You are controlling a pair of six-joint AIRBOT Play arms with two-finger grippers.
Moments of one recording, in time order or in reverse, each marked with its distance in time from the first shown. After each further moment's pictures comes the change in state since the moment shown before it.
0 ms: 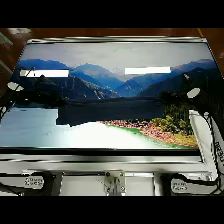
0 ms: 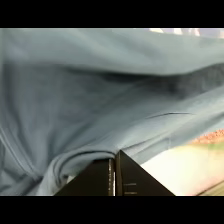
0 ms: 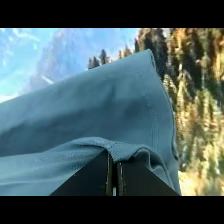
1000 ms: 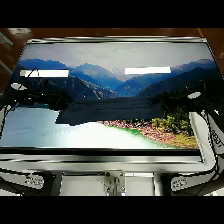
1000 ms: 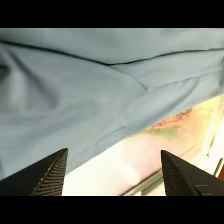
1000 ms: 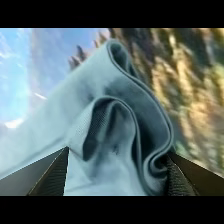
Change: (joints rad) left arm 0.000 -0.066 0.024 -0.169 -0.138 0.000; right arm -0.083 -0.174 0.023 0.343 0.053 -0.014
